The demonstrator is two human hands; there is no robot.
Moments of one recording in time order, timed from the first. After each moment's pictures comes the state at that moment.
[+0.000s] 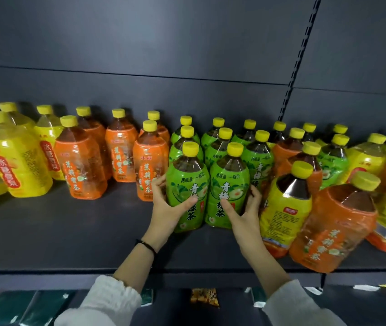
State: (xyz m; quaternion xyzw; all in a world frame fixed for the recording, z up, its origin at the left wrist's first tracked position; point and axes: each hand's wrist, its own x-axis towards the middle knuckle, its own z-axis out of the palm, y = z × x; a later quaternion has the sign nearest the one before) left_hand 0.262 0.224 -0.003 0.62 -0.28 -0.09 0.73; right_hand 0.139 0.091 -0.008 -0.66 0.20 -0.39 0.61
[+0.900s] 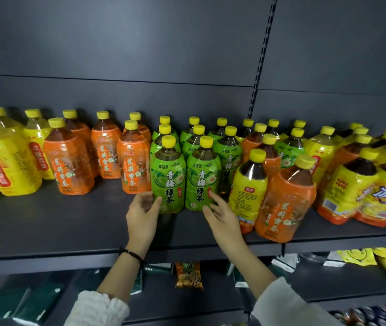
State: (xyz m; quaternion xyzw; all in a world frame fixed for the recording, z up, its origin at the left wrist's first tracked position) left_hand 0.209 0.251 0.003 0.74 -0.16 -0.01 0.66; right_hand 0.080 0.121 -0.001 -0.75 0.22 -0.29 0.55
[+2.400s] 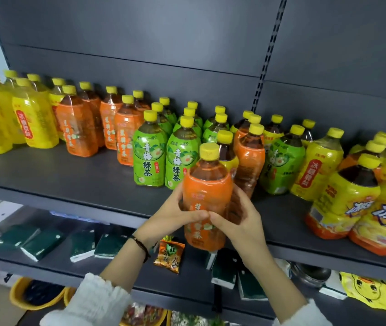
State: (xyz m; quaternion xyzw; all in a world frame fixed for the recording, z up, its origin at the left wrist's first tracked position) left_hand 0.077 0.179 0.007 0.62 -0.38 -0.22 0.65; right_hand -0.042 0.042 0.017 -0.73 0.06 -0.28 0.62
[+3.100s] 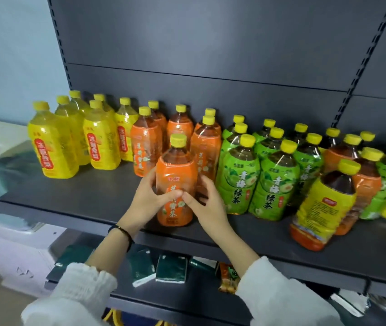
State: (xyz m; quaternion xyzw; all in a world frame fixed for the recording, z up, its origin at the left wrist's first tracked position) left_hand 0.275 0.378 0.027 0.69 -0.28 -0.05 0.67; right_hand 0.205 0.231 0.002 -0.78 0.07 -0.24 0.57
